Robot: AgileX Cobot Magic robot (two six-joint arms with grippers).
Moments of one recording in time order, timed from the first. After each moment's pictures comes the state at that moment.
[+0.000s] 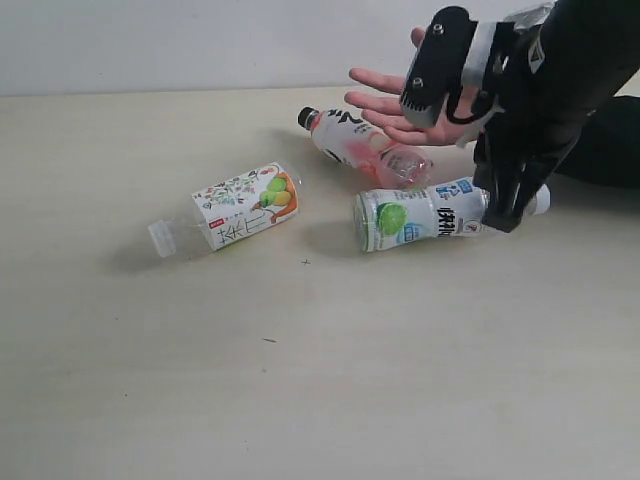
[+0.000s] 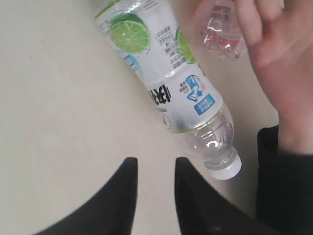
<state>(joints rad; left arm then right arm) -0.03 0.00 0.00 0.12 0.34 -0.11 0.50 1.55 -1.11 -0.19 0.89 -0.59</state>
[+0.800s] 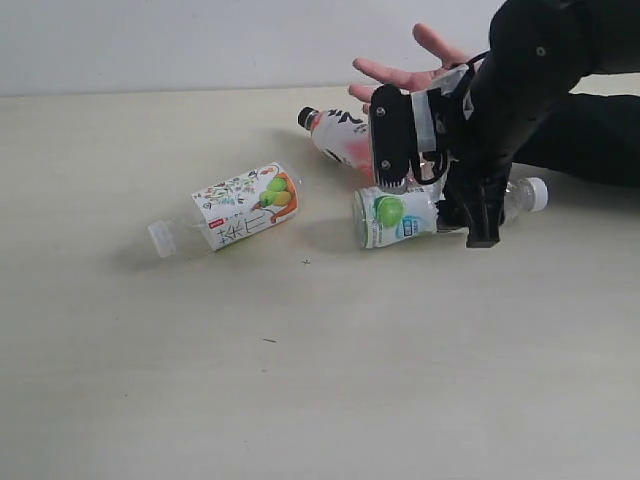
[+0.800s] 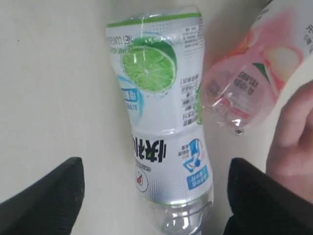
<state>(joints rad) -0.03 0.00 0.00 0.12 0.34 -0.11 0.50 1.74 -1.12 -0.24 0.66 -0.91</state>
